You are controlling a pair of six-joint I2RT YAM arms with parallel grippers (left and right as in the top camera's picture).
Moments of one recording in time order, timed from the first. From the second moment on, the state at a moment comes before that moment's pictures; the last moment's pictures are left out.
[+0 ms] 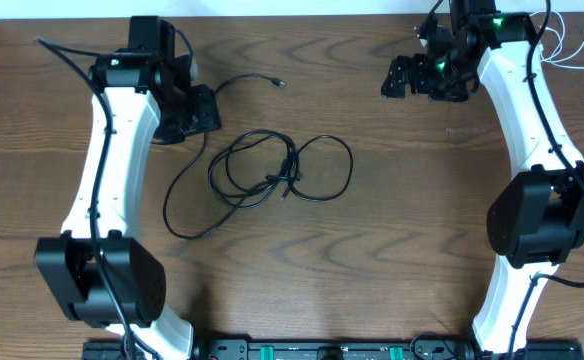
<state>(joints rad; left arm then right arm) -0.02 1.80 1.69 -1.20 0.20 -0.20 0.10 2.12 2.03 -1.19 -0.36 0.09</state>
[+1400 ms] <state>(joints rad) -0.21 1.95 1.47 -1.08 0.42 0.16 0.12 2.12 2.03 -1.21 -0.34 0.09</state>
